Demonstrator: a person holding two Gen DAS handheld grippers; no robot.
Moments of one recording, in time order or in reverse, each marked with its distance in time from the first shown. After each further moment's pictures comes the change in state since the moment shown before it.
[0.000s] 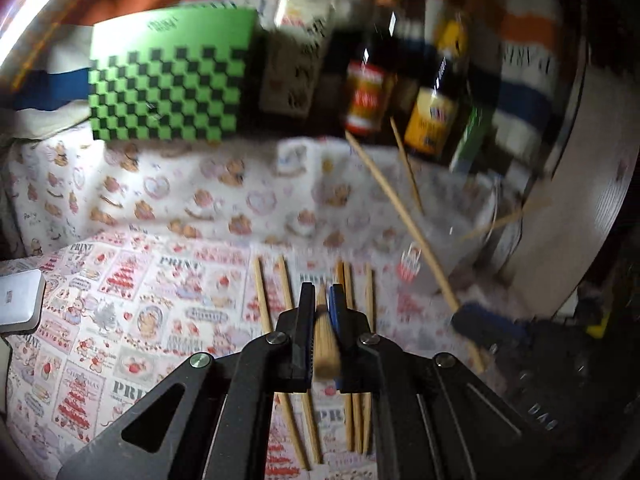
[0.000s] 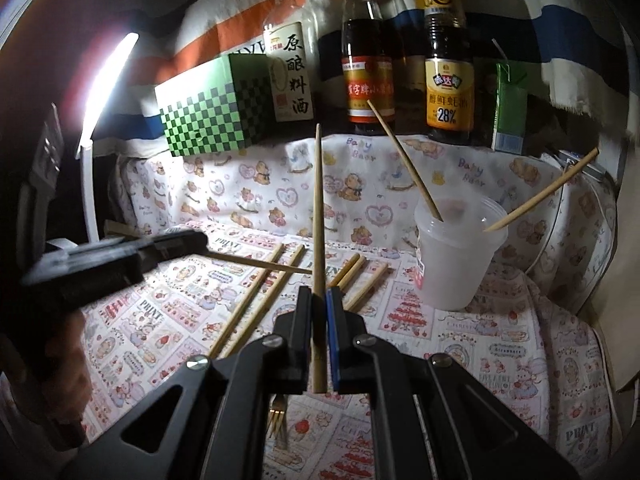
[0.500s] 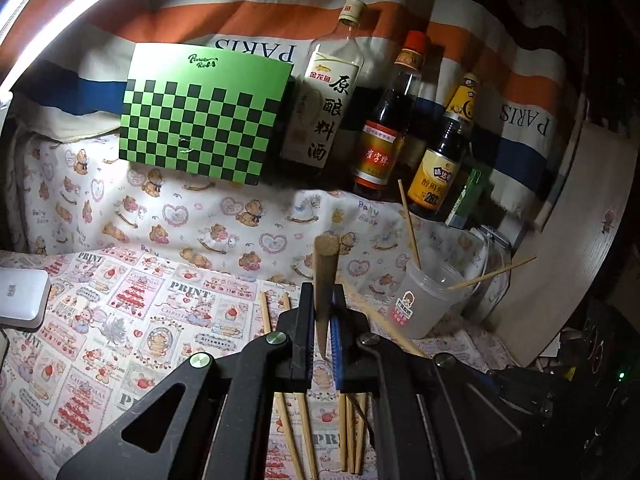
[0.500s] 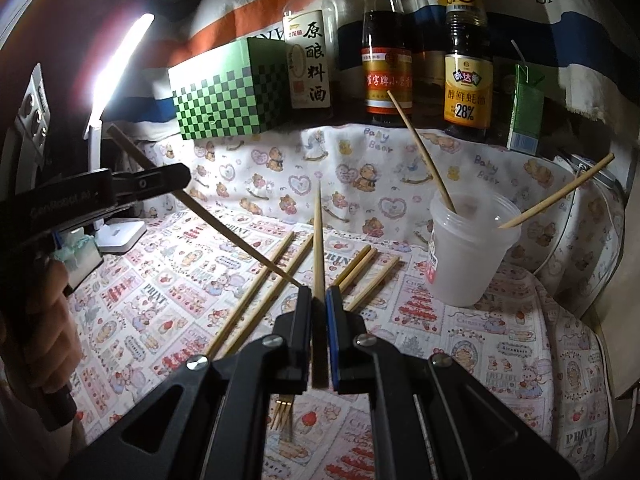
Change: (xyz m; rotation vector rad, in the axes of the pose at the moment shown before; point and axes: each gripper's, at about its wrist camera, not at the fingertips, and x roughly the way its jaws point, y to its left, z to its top) left arm -0.021 0.020 0.008 -0.077 -0.126 -0.027; right arm 0.004 0.008 -0.003 -0.044 0.030 0.014
